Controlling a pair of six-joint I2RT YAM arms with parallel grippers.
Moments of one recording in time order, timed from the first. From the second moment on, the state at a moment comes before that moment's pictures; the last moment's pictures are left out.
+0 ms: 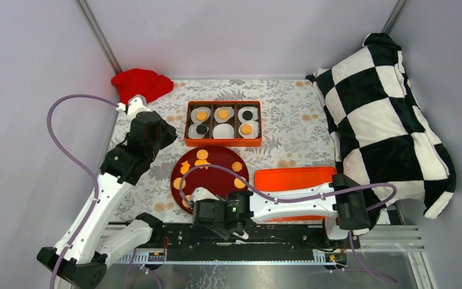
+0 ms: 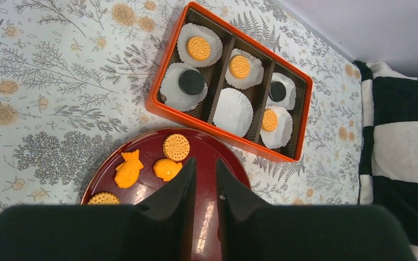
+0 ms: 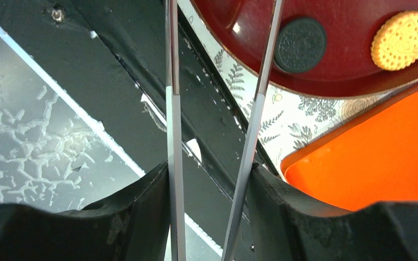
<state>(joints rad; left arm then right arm) -0.43 0.92 1.11 -0.72 -0.37 -0.77 1.56 1.71 1.41 -0.96 0.24 0.49</state>
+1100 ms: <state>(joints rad) -0.43 0.96 1.10 -0.72 -0.40 -0.77 1.48 1.77 1.46 -0.92 0.25 0.43</state>
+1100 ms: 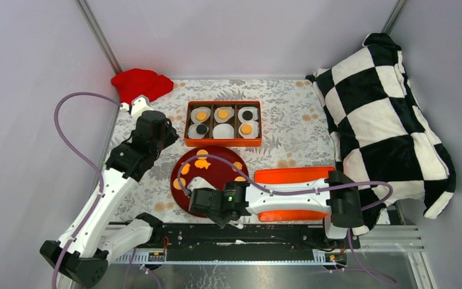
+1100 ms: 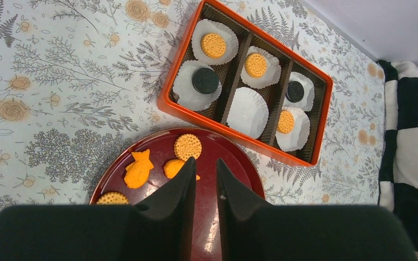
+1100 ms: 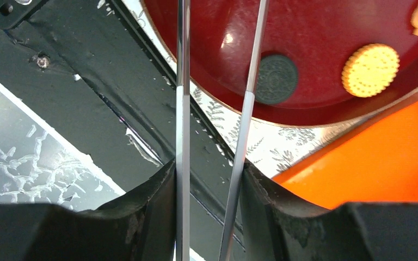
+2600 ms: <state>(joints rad) -0.43 1.17 1.20 -0.65 -0.43 -0.72 0.97 1.83 1.58 -0.83 0.36 0.28</state>
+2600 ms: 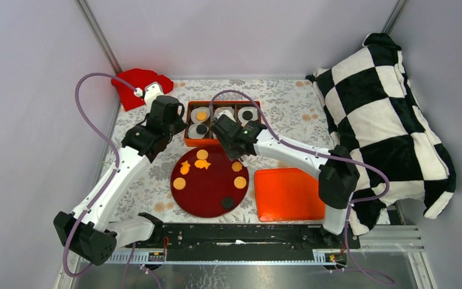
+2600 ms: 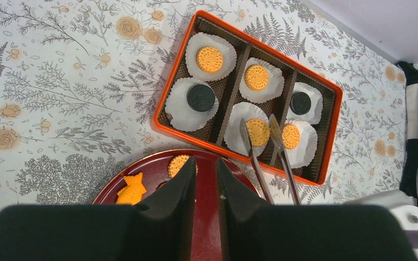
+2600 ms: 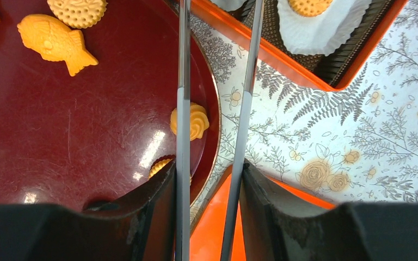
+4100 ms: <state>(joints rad) -0.43 1.21 1.19 -0.58 -0.33 -0.69 0.67 1.64 1.45 -0.84 0.62 0.43</state>
